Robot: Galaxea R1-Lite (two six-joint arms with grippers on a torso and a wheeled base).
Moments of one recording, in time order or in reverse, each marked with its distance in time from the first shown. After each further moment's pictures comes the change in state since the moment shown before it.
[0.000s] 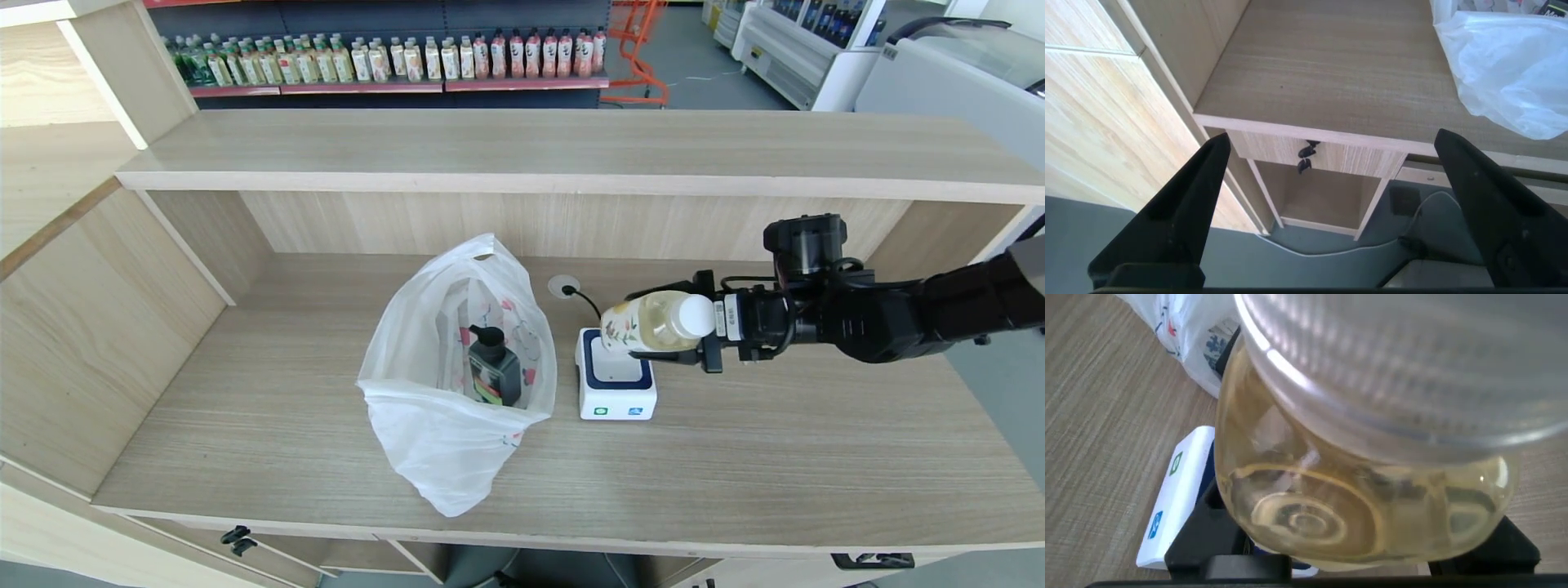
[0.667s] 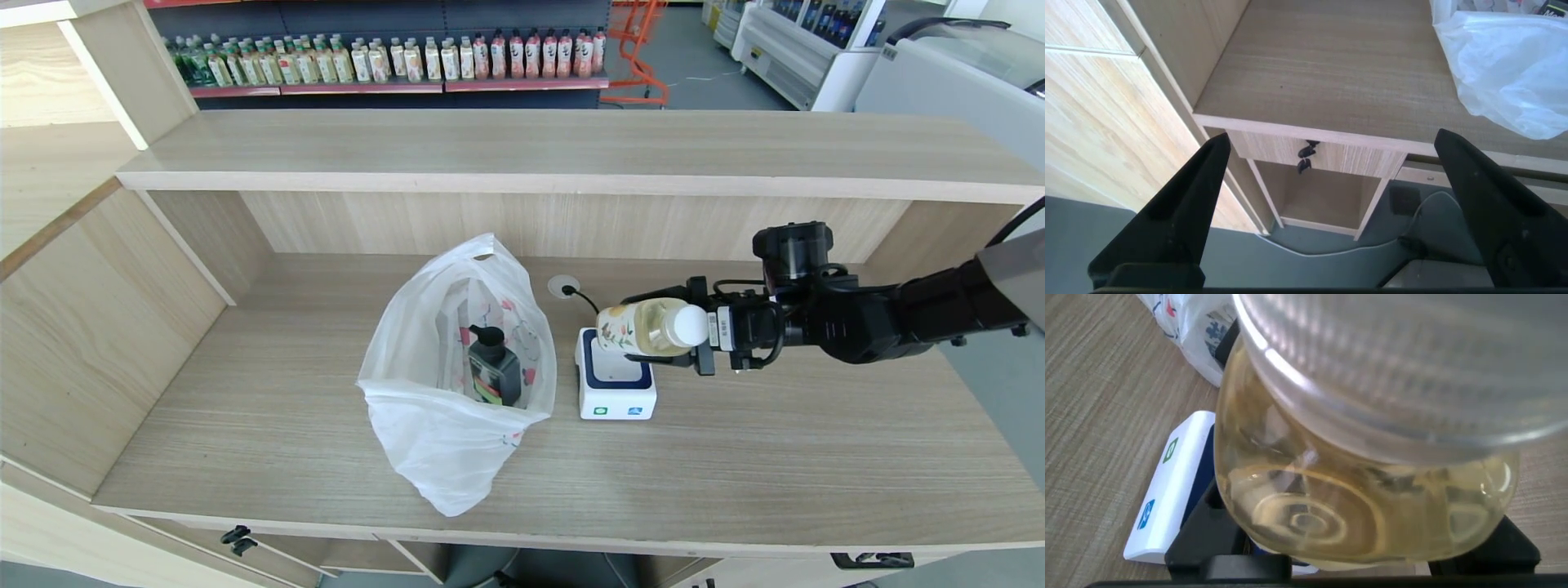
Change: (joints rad) left arm 0.000 0.000 0.000 0.000 0.000 0.000; right arm -0.006 0.053 -0.033 -0.001 0.017 -0.067
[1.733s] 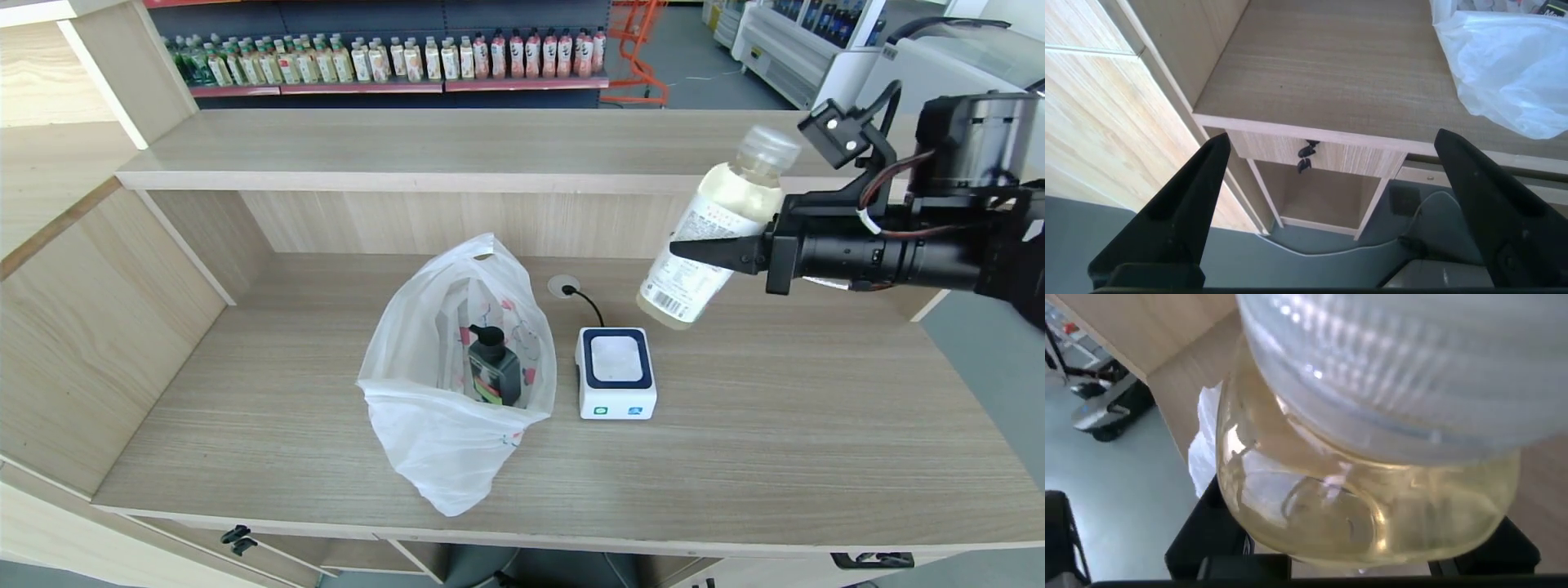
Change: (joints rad) left arm 0.000 0.000 0.000 0.000 0.000 0.000; right arm 0.054 -0.431 0.111 0.020 -0.401 1.346
